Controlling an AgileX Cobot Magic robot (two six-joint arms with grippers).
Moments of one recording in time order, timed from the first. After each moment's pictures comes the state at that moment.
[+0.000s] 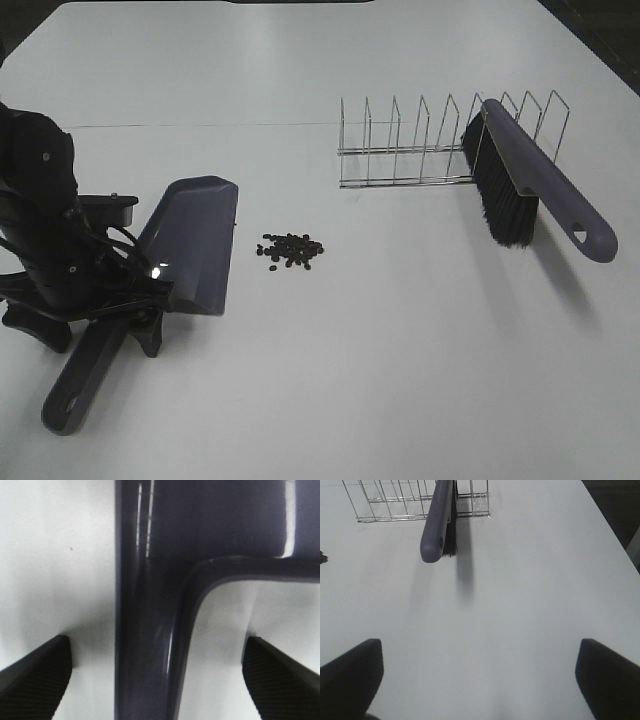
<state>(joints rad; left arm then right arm) -0.38 1.97 -1.01 -0.09 0.70 -0.24 0.07 0.00 -0.45 -0.17 1.11 0.15</state>
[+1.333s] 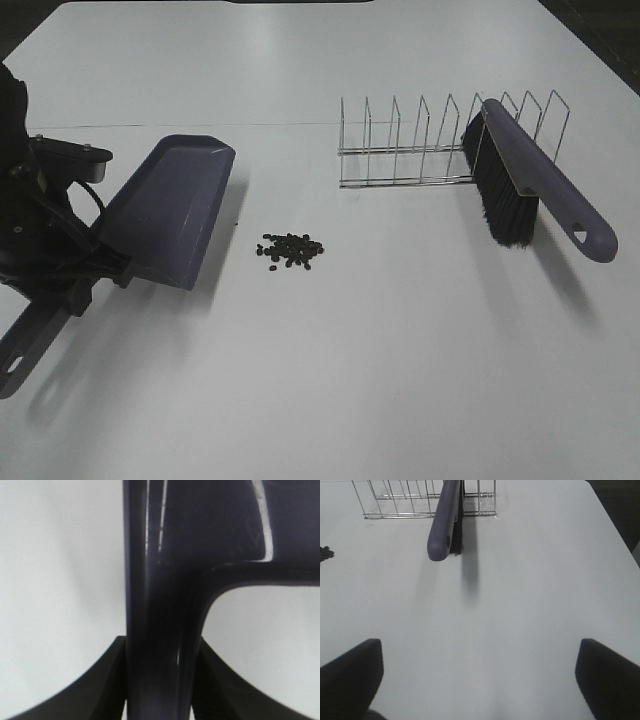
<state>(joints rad) -0.38 1.79 -1.01 0.11 0.80 -0.23 0.07 0.00 -0.45 -0.15 1.11 0.10</state>
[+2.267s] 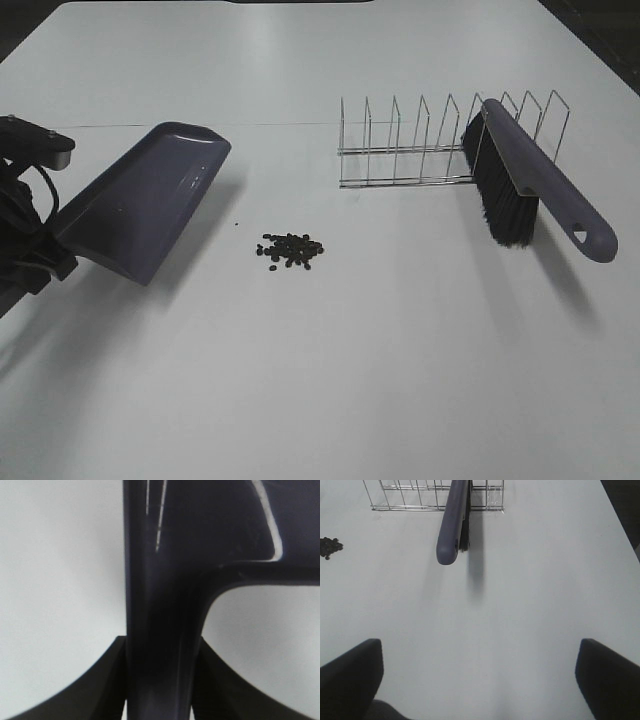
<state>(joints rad) -0.22 1.78 -1.01 0.12 0.73 0.11 0.07 0.17 -0.57 -0.12 1.13 0.08</state>
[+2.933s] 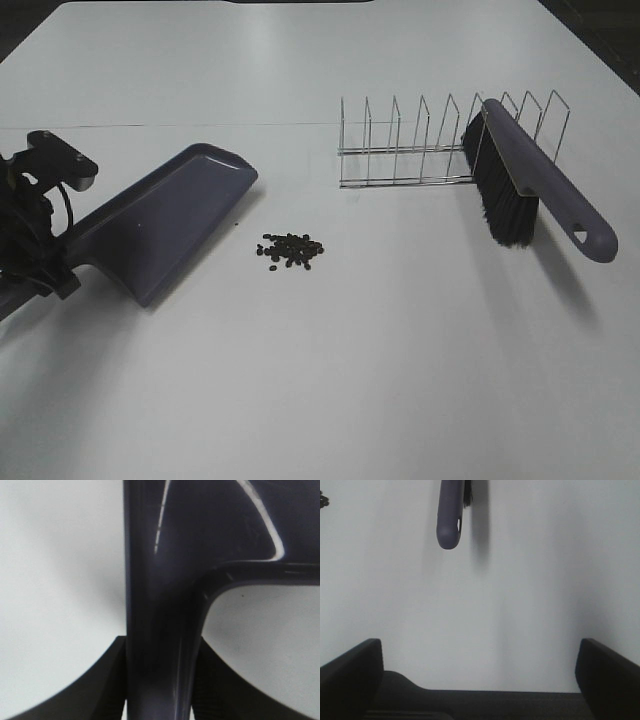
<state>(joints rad) -0.22 1.89 -1.02 0.22 0.61 0.24 0.07 0.70 -0.83 -0.10 1.21 0.09</state>
